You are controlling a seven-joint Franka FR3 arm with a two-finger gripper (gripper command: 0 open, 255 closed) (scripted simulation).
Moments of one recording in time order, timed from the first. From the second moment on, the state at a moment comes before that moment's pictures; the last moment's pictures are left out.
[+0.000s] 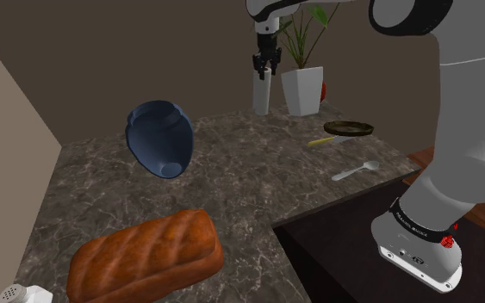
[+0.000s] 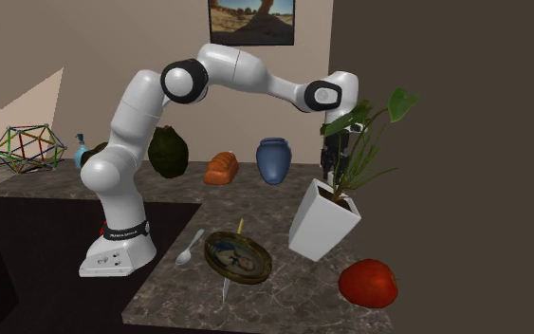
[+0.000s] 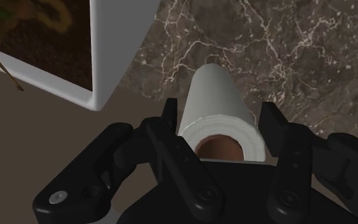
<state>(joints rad) -0.02 0.53 -0.08 -1.34 -0.03 1.78 -0.13</state>
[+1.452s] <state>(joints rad) 0.01 0.22 -0.08 -1.48 -0.05 1.62 -0.10</state>
